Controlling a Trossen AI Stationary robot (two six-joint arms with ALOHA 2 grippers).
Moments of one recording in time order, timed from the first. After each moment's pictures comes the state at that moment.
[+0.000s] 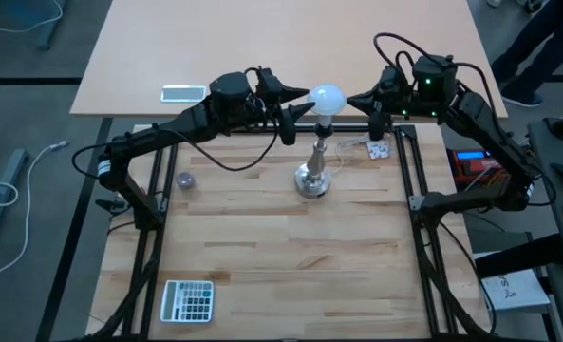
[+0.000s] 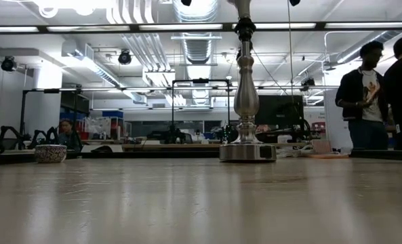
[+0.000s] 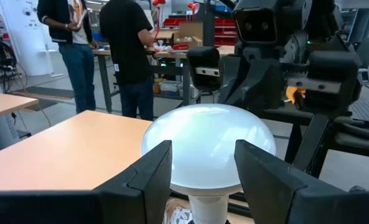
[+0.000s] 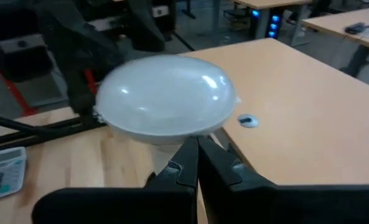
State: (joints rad) left arm 0.30 1.66 1.79 -0.16 -0.04 -0.01; right arm -0.61 1.18 1.61 -0.73 -0.26 -0.05
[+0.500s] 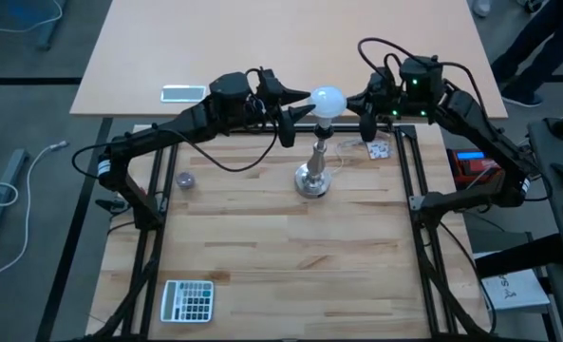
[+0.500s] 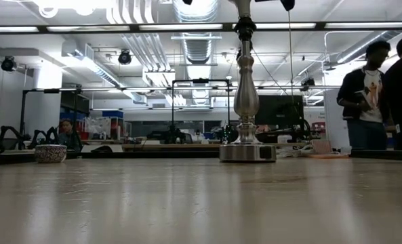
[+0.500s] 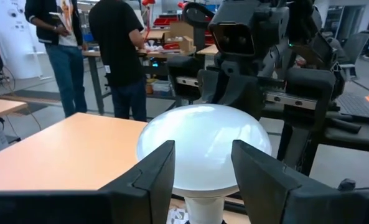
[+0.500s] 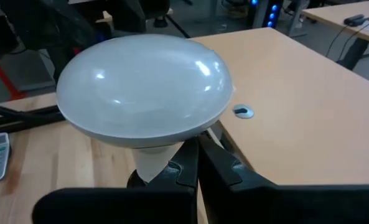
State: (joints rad) left arm 0.30 1.66 1.79 -0.16 -0.01 0.01; right arm -0.58 1.22 1.61 -0.72 -0.26 -0.09
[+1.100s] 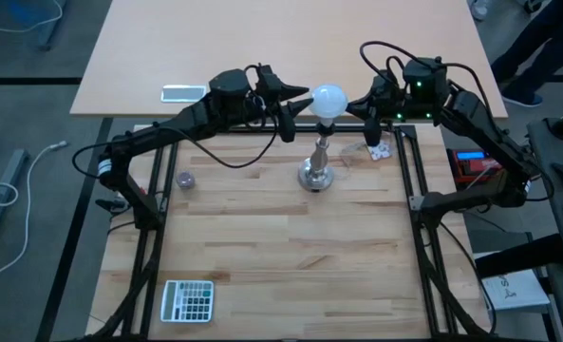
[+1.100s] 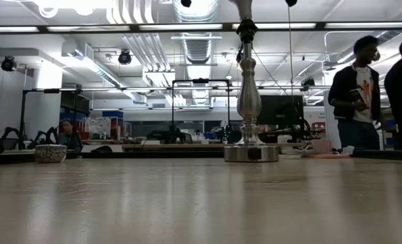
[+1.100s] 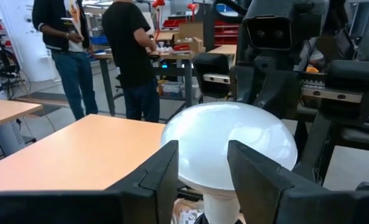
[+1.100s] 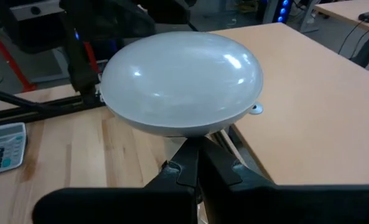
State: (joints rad) left arm 0.32 1.66 1.79 -0.14 -0.02 0.03; right arm -0.56 1.21 1.64 -0.79 -0.26 -0.09
